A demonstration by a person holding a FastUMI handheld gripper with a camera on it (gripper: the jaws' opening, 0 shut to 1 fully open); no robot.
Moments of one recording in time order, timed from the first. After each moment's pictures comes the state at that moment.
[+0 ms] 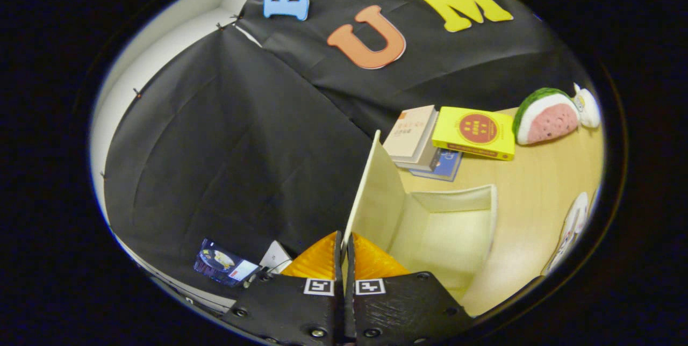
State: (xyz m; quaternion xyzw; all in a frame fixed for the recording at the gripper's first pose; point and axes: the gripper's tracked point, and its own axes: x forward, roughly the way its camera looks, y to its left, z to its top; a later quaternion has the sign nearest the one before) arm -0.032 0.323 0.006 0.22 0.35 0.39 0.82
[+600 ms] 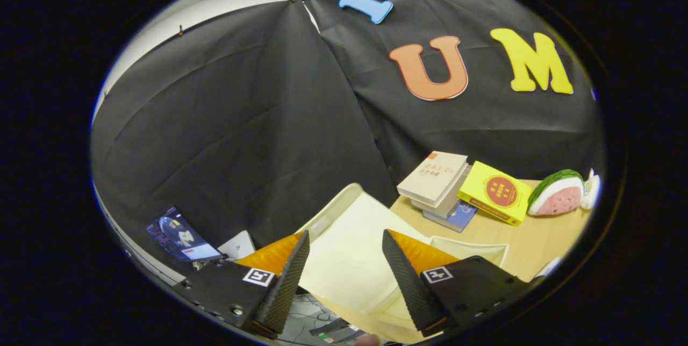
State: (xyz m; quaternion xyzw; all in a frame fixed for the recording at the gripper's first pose) arm -0.020 0.385 0.033 0.09 0.24 0.39 0.89
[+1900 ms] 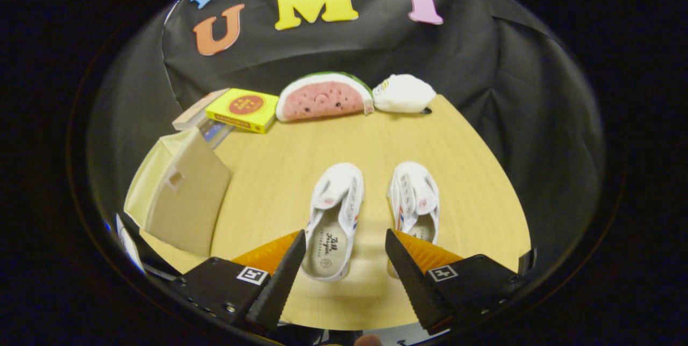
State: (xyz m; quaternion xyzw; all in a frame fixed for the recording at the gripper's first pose) arm -0.019 -0.098 -0.279 0.06 0.39 -0.01 0.92
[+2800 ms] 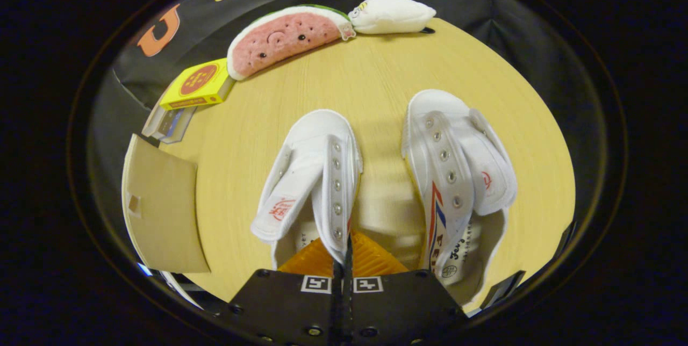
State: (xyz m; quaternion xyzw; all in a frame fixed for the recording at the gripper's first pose) arm 0.031 -0.088 -0.351 0.18 0.54 -0.01 0.82
